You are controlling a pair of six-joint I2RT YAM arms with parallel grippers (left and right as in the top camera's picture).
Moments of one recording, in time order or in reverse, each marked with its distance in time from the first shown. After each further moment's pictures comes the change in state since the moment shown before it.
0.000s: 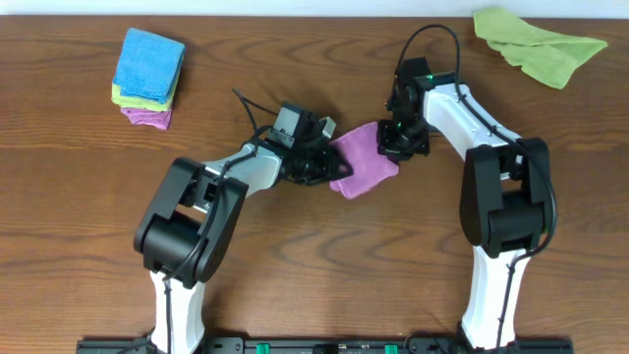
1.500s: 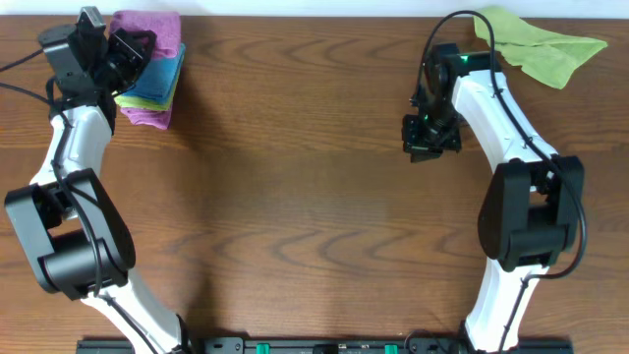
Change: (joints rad) left arm 0.766 -0.103 0.267 0.198 -0.074 -0.153; right arm -0.056 -0.109 0.088 -0.289 0.061 -0.073
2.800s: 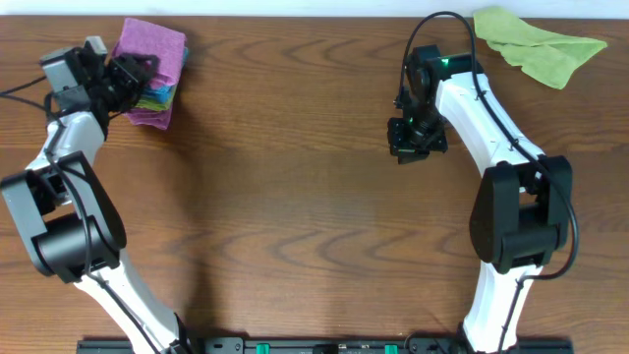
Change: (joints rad) left arm 0.083 0.116 -0.002 -0.071 0.086 0.044; right arm 0.062 0.000 0.000 0.014 -0.002 0.002
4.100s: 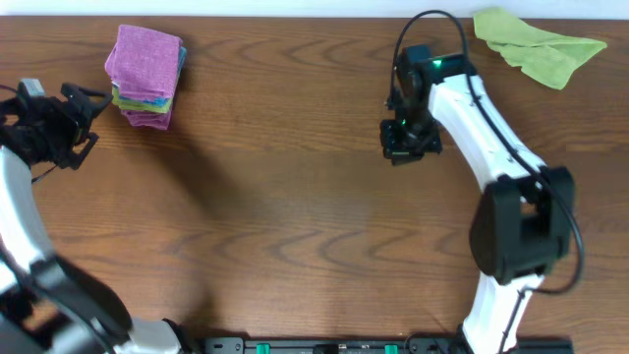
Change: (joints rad) left arm 0.218 -0.490 -0.001 -0.923 0.006 0.343; right arm 0.051 -0.100 0.000 -0.041 0.006 0.006
